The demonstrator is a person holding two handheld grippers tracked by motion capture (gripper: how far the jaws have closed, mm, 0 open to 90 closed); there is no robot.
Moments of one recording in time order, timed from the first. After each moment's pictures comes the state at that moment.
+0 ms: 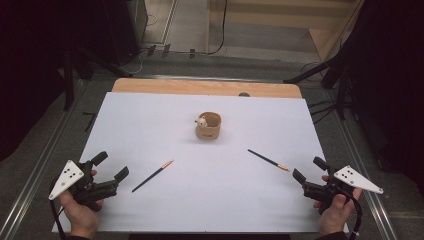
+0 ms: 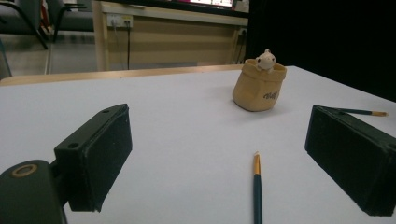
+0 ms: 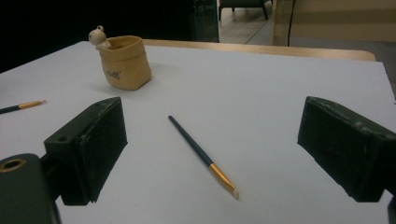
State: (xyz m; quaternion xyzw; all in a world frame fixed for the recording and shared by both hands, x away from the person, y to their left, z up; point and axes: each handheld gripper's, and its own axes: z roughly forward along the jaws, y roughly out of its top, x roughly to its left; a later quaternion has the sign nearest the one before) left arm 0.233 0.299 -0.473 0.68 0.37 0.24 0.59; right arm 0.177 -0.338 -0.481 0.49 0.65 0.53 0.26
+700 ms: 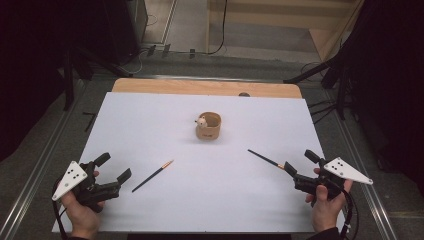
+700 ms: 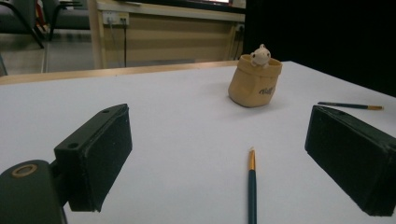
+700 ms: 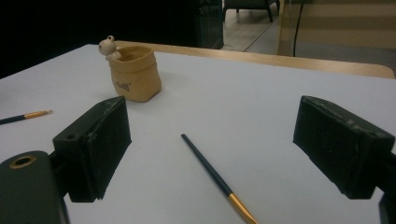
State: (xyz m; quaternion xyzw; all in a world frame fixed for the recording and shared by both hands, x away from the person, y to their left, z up) left arm 0.229 0.296 -0.473 0.68 0.37 0.24 0.58; right arm 0.193 -0.315 -0.466 0.48 0.65 0.52 0.27
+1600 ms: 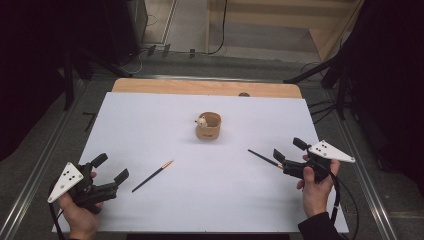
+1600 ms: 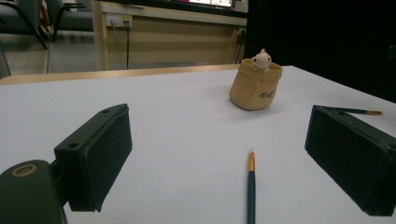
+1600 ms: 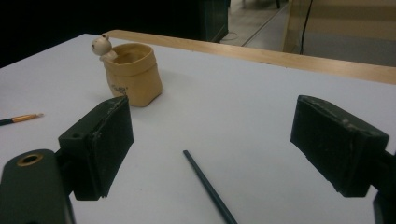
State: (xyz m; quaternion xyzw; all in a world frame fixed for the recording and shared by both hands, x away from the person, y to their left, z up) left arm 0.226 0.299 -0.472 0.68 0.38 0.24 0.59; right arm 0.234 -0.295 -0.454 0.47 0.68 0.50 0.25
